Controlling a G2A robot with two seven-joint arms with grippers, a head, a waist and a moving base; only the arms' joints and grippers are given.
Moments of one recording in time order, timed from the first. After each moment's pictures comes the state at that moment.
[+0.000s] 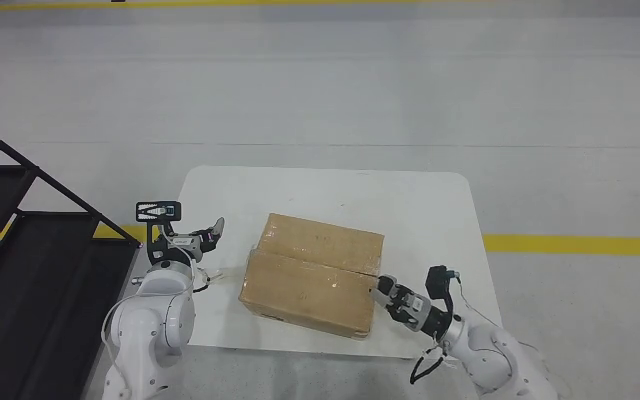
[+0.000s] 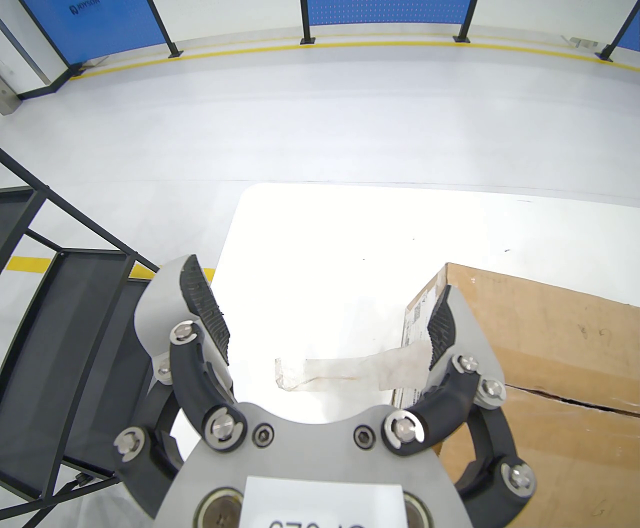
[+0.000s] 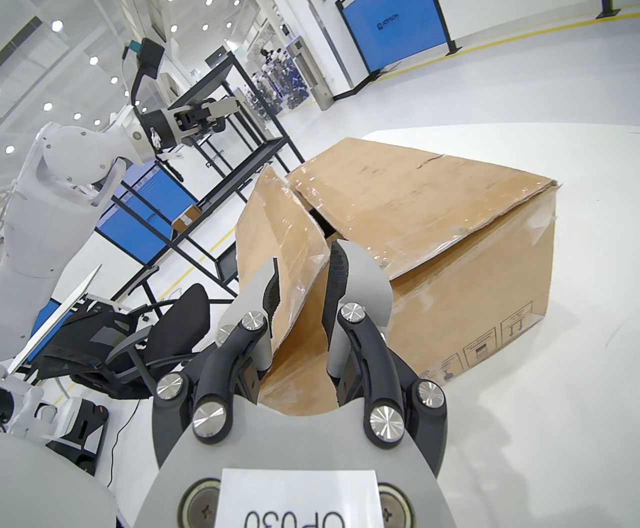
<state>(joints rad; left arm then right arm) 1.51 -1.41 -1.64 -2.01 1.48 0.05 -0.63 -1.58 -1.16 1.33 -1.56 -0.72 -0.84 0.14</state>
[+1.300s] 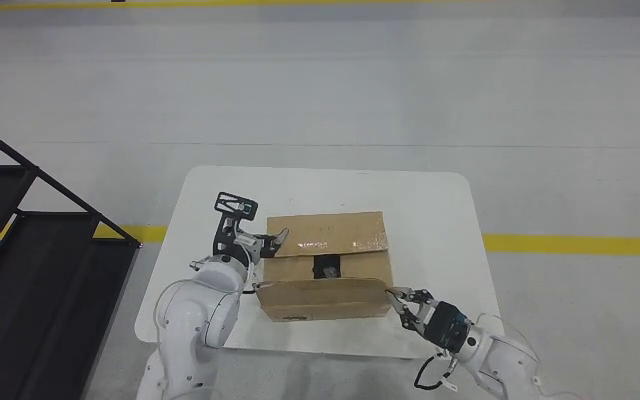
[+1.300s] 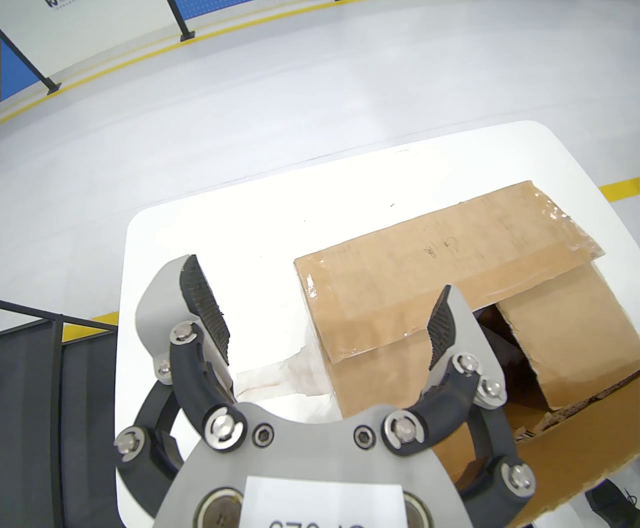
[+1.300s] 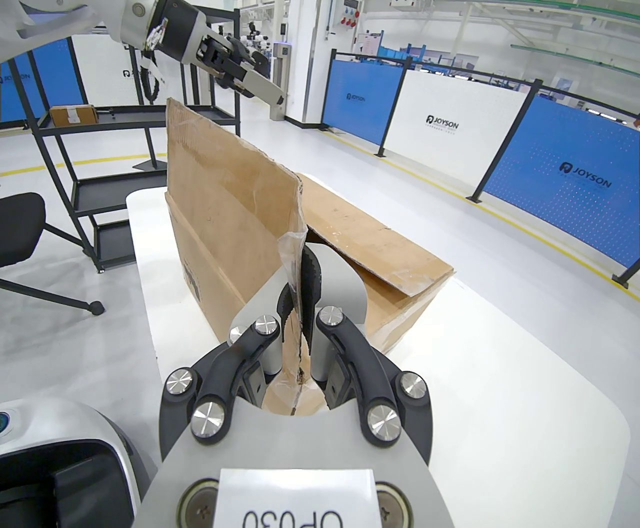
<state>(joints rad) 1.43 -1.42 -1.40 -2.02 1.49 -0.08 -0.75 -1.70 -1.12 1.40 -1.70 -1.65 -0.62 -0.57</state>
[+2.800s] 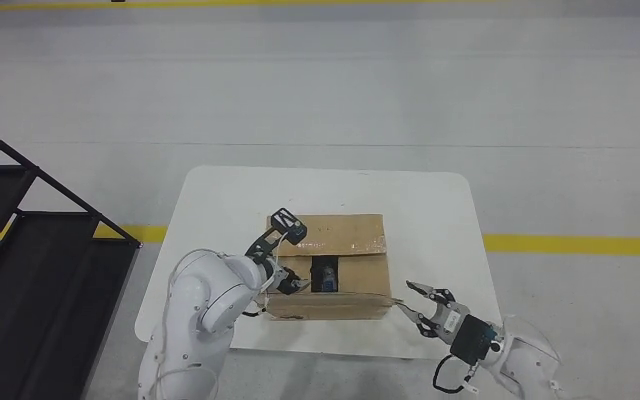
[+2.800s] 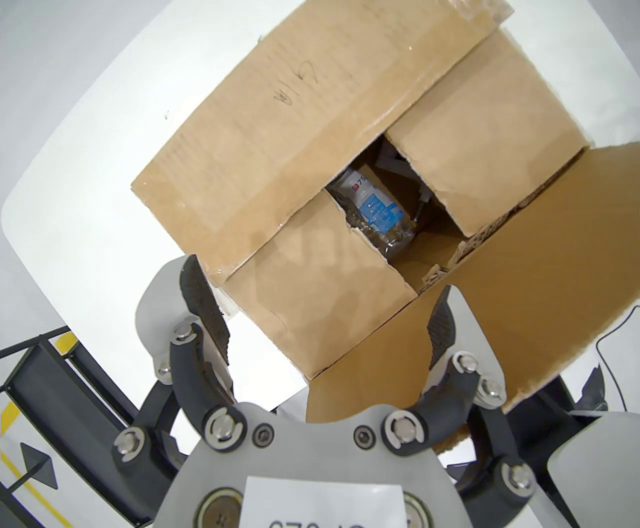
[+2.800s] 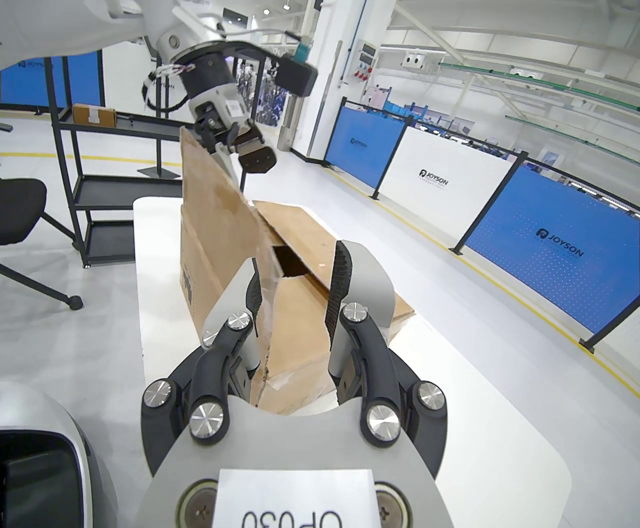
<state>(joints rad) 1.26 -1.38 -1.29 -2.01 1.22 -0.38 -1.43 -1.73 -1.07 1.49 -1.73 -1.73 -0.64 -0.78</state>
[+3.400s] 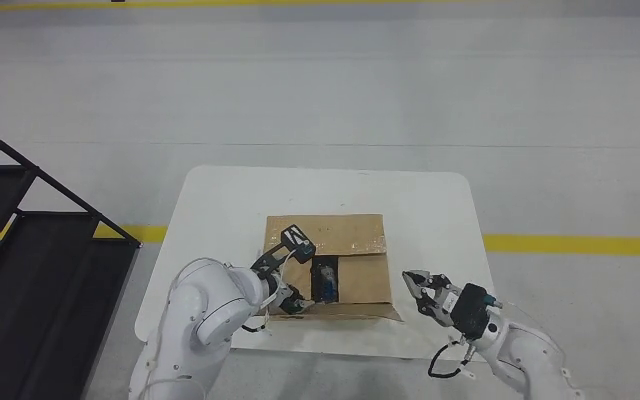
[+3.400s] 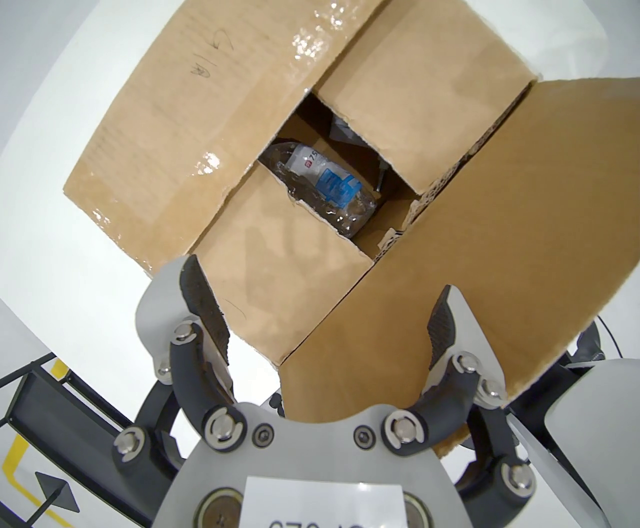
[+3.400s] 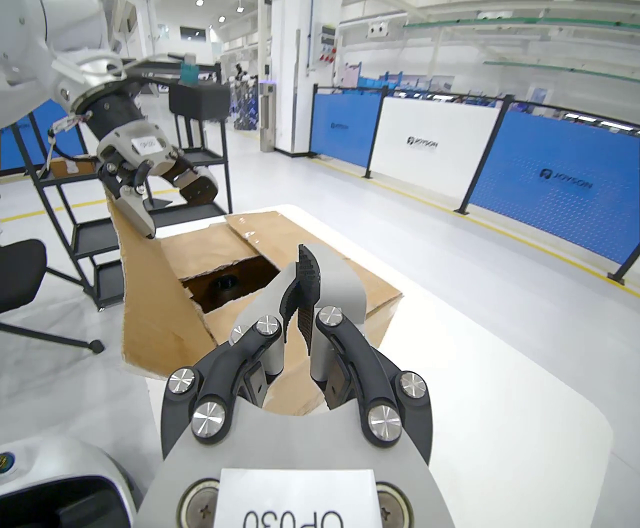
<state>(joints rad) 1.28 -1.29 -1.23 -2.06 1.09 -0.37 -1.45 -1.68 -1.07 1.44 -1.74 -1.46 -0.69 -0.46</state>
